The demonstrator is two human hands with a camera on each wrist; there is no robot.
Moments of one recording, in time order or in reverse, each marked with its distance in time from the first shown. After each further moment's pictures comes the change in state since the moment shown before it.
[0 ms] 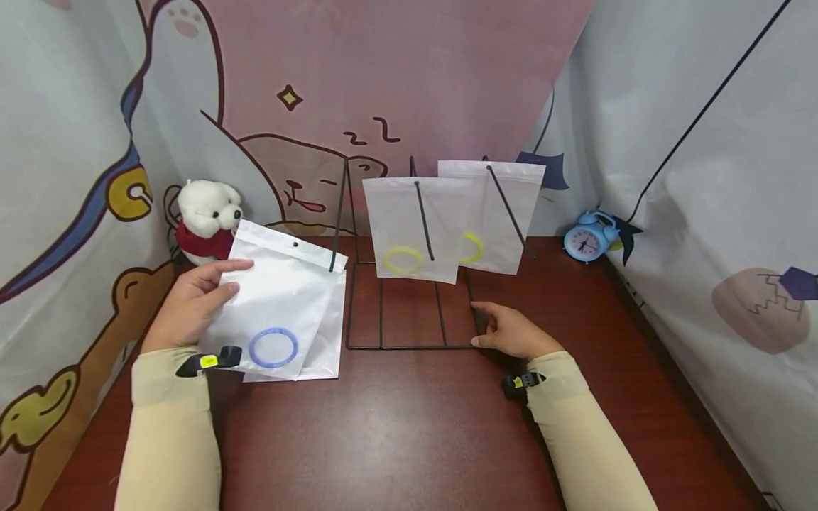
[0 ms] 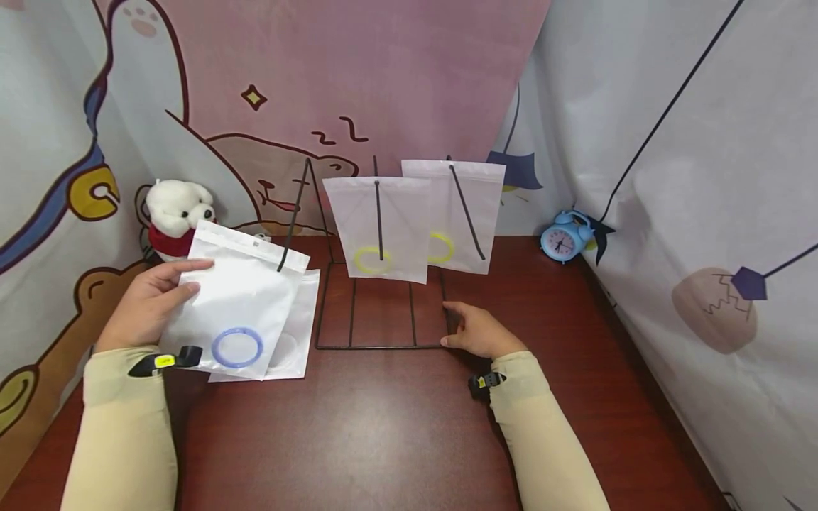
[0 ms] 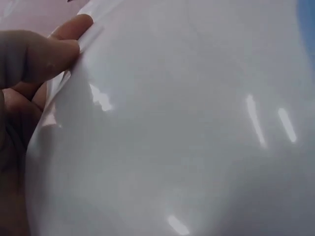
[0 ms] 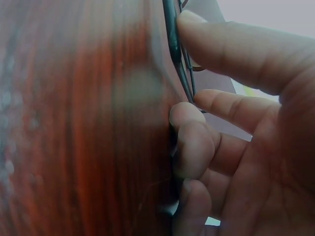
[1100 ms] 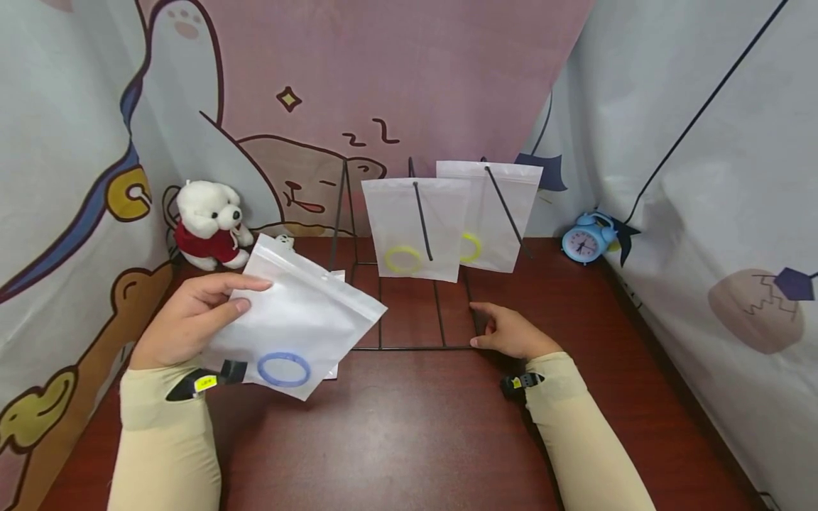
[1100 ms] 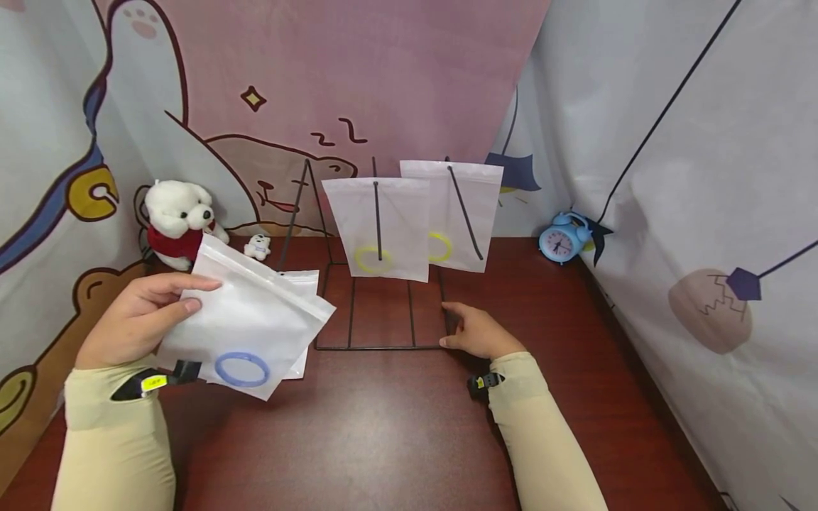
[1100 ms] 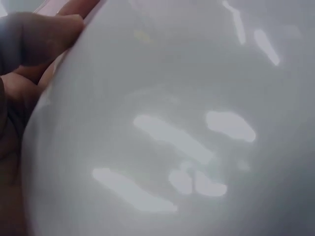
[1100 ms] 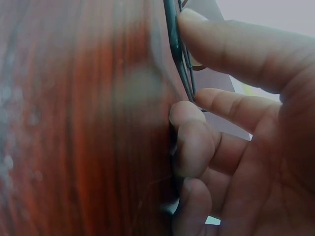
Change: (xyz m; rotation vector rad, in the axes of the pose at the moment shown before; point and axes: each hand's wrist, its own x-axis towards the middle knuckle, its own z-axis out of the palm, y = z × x) left_hand -0.027 0.064 0.004 -0.189 -0.212 0.376; right_hand -0.002 0.000 -0.001 0.002 0.005 -0.002
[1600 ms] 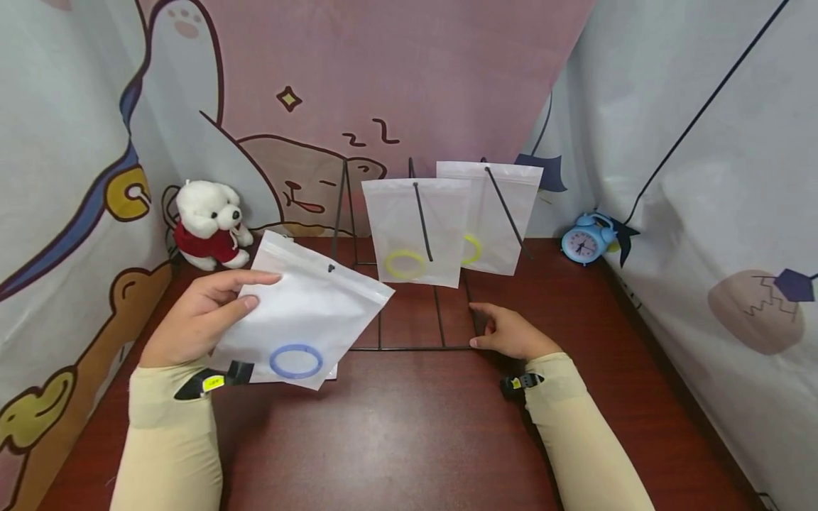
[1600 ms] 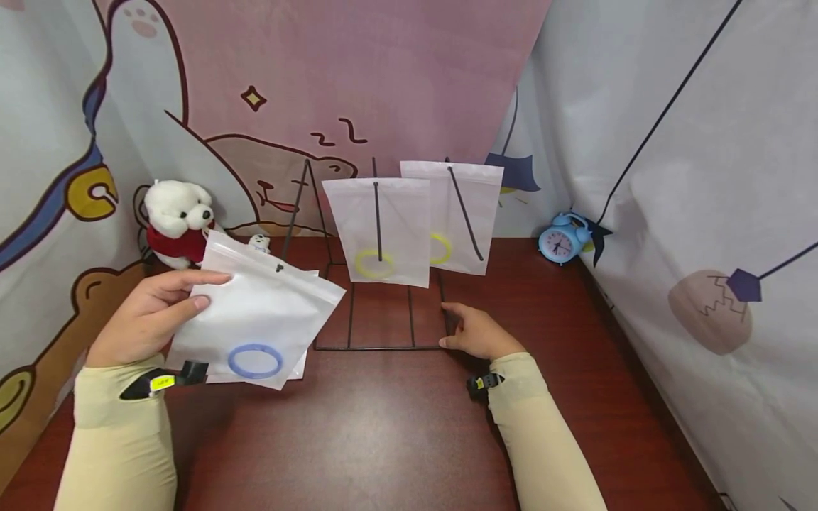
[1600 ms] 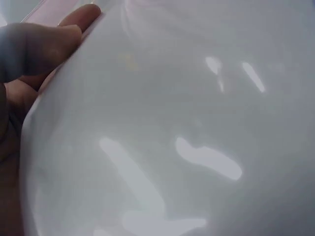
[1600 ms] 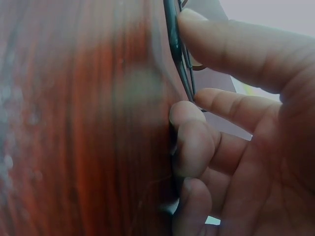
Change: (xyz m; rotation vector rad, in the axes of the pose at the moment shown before) left_hand 0.007 -0.002 0.011 -0.104 0.008 -0.015; right_hand 0.001 0.000 0.000 -0.001 0.004 -0.005
